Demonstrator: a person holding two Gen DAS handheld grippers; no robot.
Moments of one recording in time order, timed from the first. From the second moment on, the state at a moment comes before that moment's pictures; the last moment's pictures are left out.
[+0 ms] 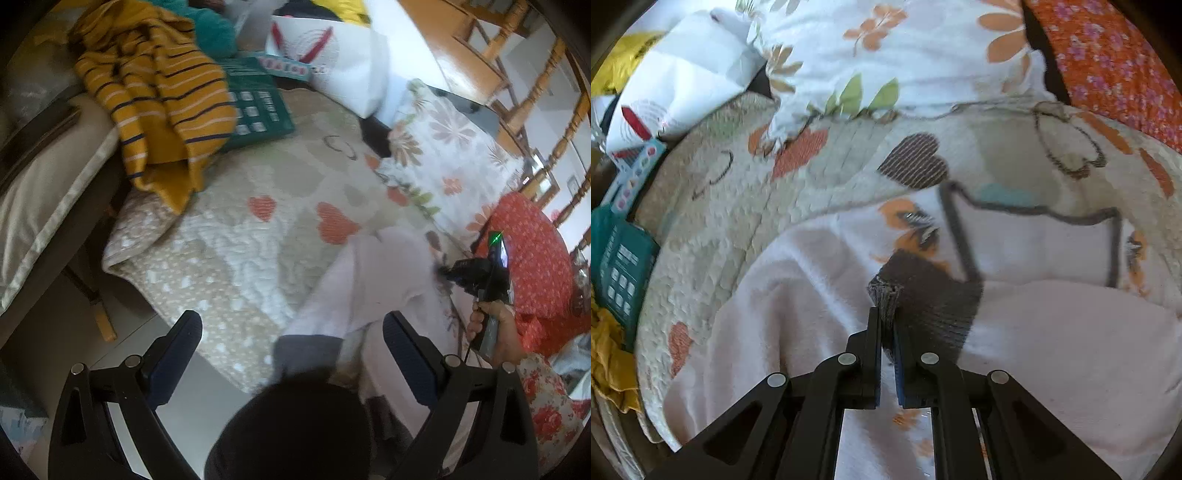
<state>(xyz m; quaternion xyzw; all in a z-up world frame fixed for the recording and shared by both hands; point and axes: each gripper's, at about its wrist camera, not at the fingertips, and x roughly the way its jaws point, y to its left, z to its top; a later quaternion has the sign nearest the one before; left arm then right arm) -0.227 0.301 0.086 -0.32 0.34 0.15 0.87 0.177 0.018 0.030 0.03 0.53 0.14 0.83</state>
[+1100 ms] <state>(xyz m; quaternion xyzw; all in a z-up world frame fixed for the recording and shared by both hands) -0.267 0.310 0.115 -0.33 0.30 0.20 0.87 -0.006 0.172 0.079 -0.11 0.51 0.45 0.72</state>
